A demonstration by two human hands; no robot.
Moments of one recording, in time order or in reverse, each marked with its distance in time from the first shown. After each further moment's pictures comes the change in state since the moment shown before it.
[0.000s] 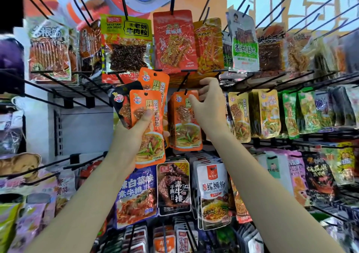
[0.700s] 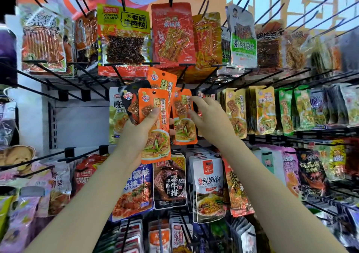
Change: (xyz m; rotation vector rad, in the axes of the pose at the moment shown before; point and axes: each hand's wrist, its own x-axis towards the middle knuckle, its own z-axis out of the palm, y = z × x) left_hand 0.000 -0.012 0.012 0.015 -0.054 -0.020; right_hand -0.018 0.048 -0.014 -0.518 -0.304 -0.245
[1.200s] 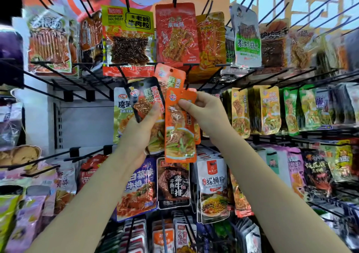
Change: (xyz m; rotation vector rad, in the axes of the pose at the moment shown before) left_hand -0.005 0.010 0.002 -0.030 0.062 -0.003; right_hand 0.001 -0.048 -0.023 0.951 -0.038 0.285
